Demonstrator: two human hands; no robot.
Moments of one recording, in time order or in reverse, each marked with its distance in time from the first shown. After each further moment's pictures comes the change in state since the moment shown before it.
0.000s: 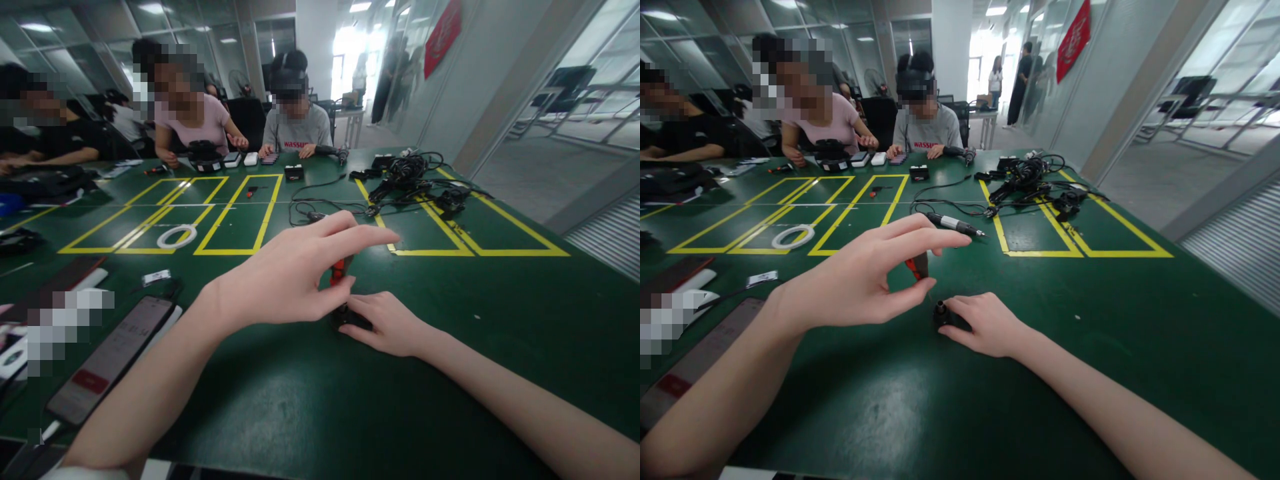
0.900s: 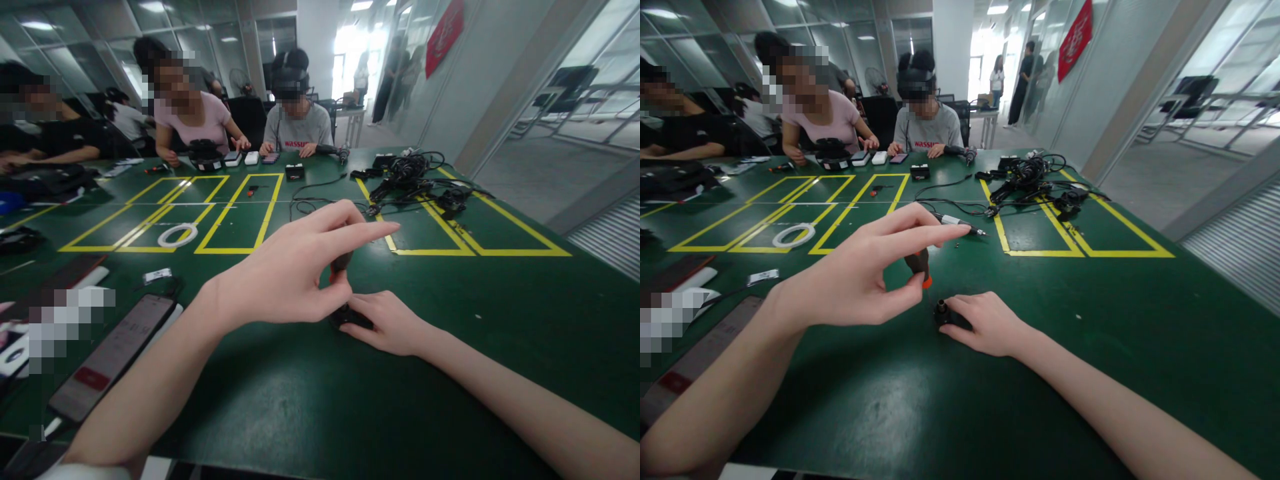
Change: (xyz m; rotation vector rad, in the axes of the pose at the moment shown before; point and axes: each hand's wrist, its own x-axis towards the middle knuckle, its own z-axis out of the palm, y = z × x) left_hand 0.000 -0.002 0.001 -0.040 0.087 0.045; right_hand 0.000 0.001 0.001 -0.012 -0.001 -0.009
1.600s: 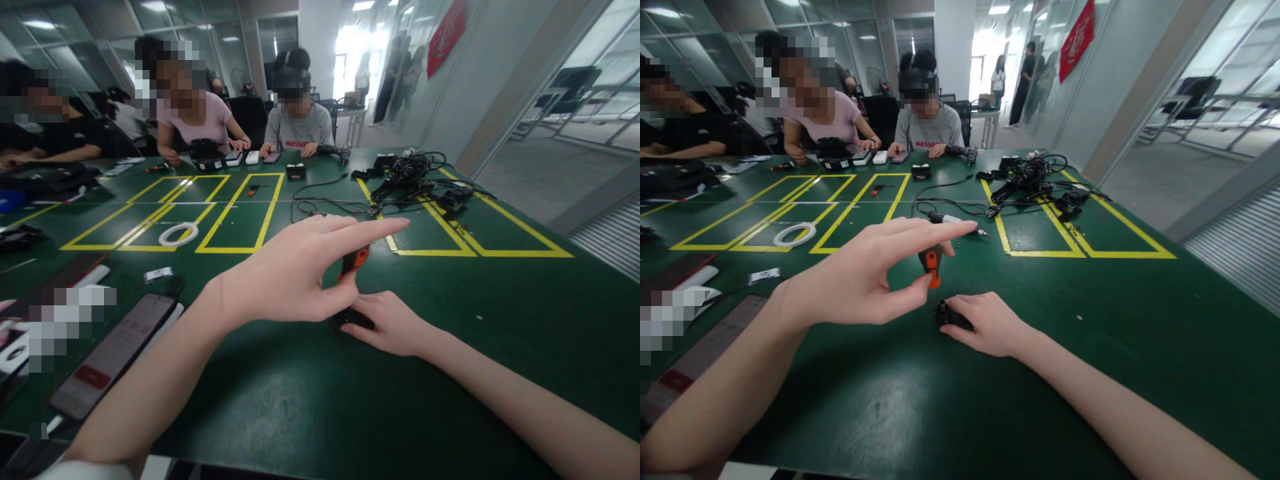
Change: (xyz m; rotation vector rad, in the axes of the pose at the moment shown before) left_hand 0.001 0.003 0.000 0.013 -0.029 -0.033; right_hand 0.000 0.000 0.000 -0.022 0.013 -0.010
